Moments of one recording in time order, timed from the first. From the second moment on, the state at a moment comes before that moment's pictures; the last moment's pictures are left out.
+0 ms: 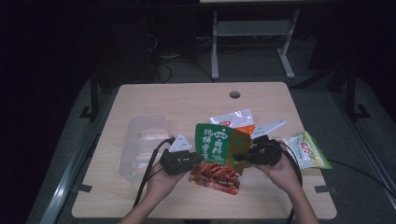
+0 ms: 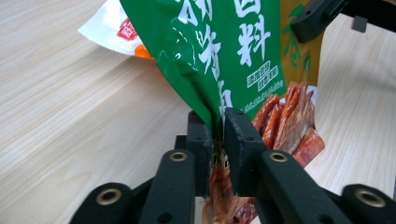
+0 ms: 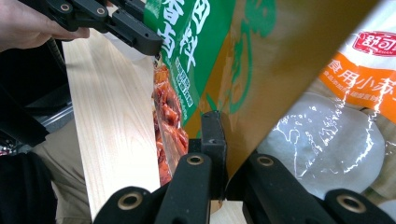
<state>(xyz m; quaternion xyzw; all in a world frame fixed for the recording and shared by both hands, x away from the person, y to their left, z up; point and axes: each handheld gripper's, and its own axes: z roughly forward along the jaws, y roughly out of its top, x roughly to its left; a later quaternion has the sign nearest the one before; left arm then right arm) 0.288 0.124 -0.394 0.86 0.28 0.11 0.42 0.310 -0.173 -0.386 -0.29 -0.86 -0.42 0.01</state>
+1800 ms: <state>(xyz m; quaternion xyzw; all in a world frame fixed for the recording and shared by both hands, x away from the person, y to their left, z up) 0.232 0.156 -0.400 0.85 0.23 0.10 0.46 0.305 -0.155 -0.337 -0.26 -0.87 -0.42 -0.02</state>
